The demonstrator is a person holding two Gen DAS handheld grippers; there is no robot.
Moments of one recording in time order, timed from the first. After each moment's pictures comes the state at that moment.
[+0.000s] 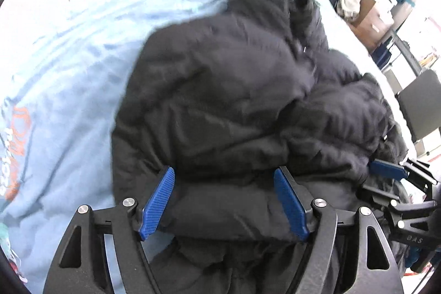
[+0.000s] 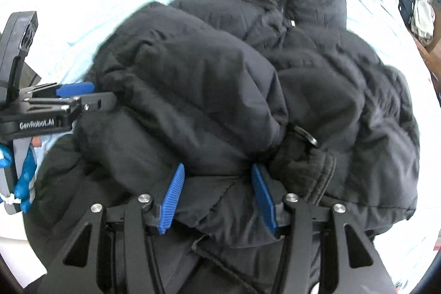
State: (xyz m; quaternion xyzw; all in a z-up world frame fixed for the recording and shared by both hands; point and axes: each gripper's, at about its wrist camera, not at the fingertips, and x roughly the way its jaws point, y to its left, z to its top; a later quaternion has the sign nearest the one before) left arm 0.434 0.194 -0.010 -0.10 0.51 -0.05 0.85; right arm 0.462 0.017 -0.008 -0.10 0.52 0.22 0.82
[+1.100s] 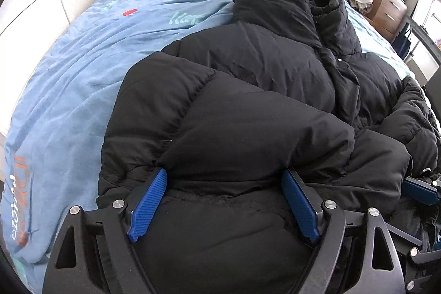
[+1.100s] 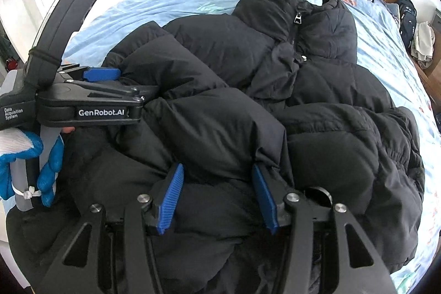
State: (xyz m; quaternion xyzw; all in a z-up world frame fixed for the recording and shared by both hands) left arm 0.518 0.172 -0.049 -0.02 0.50 -0.01 0.87; right arm 0.500 0.042 -0.027 -0.13 0.47 0.21 0.85
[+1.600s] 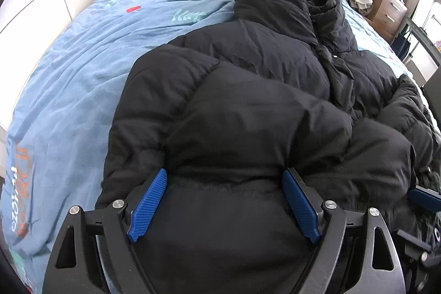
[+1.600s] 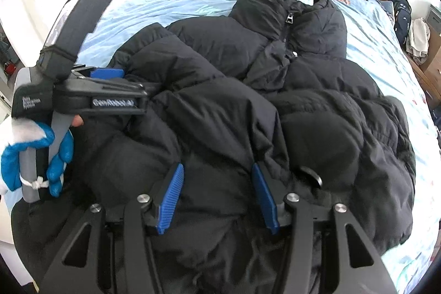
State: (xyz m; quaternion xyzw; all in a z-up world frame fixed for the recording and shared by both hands) left arm 0.498 0.176 -0.043 -0.03 0.50 -0.01 0.87; right arm 0.473 0.028 -0.016 -0.12 0.47 0.21 0.85
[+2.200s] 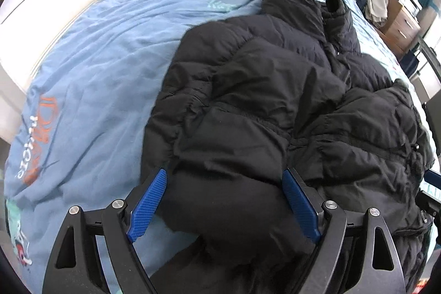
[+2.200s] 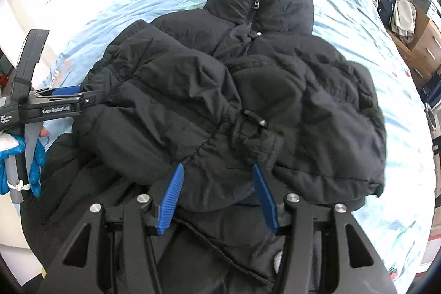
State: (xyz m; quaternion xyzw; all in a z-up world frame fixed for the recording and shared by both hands) left arm 0.427 0.201 -0.016 -0.08 0.51 0.04 0.85; right arm 0.441 -0.021 0.006 -0.10 0.50 0.18 0.84
